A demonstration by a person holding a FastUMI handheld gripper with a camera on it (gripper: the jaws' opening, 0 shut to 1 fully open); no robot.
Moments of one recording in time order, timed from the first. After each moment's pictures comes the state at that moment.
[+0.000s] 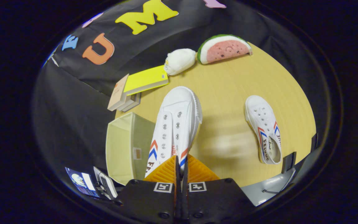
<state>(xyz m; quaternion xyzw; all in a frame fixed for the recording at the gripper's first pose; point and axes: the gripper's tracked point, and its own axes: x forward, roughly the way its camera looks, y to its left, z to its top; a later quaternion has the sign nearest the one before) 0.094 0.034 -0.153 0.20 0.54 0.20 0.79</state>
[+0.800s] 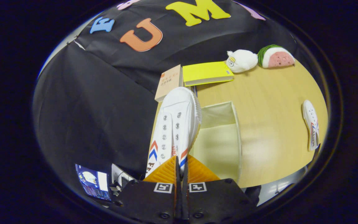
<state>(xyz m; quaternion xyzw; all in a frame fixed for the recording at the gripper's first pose) 0.029 0.264 -0.099 0.19 0.53 0.29 0.78</state>
